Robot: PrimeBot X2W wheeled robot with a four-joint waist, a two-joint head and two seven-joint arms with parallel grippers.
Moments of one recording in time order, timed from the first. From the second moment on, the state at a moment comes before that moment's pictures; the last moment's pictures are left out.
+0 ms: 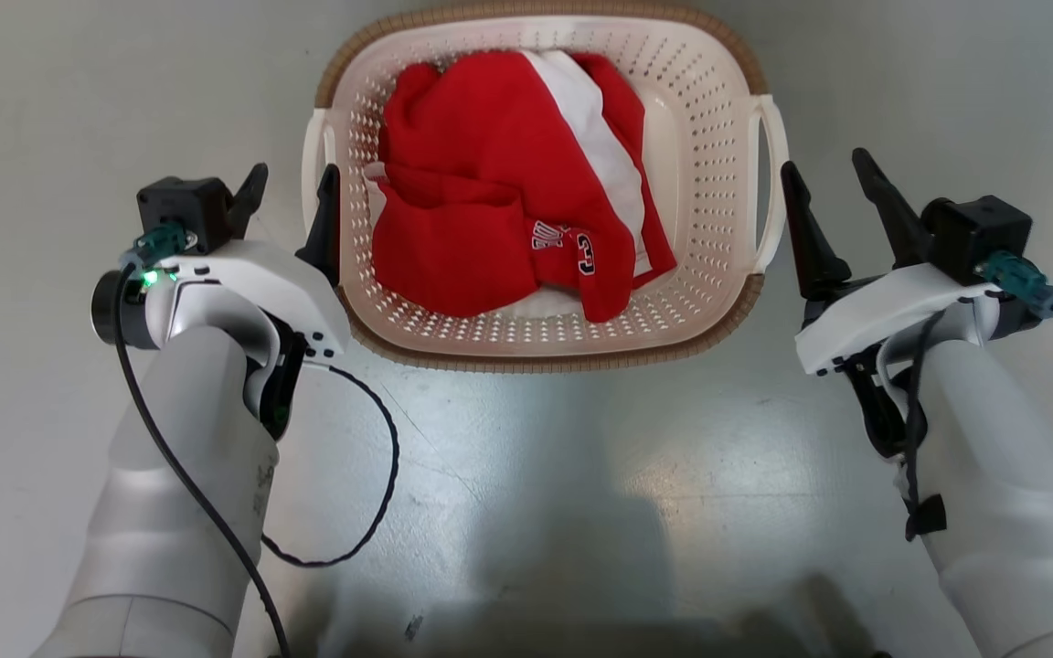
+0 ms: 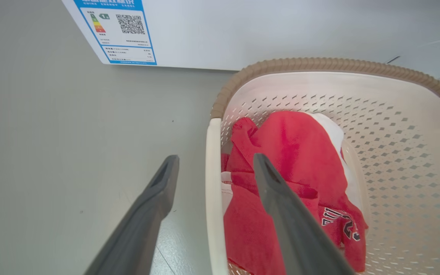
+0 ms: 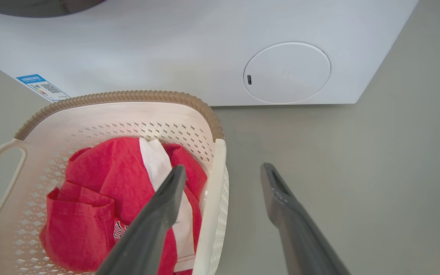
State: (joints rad) left arm -0.83 0.07 -0.05 0.95 -0.22 -0.12 -0.26; right arm -0.71 -0.15 0.17 0.70 0.29 0.12 -0.25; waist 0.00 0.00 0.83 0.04
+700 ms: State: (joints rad) left arm -0.93 0.08 -0.10 1.04 -0.16 -0.12 -0.26; right arm -0.81 -0.12 0.26 0.77 0.30 0.12 -0.25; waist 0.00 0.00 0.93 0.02
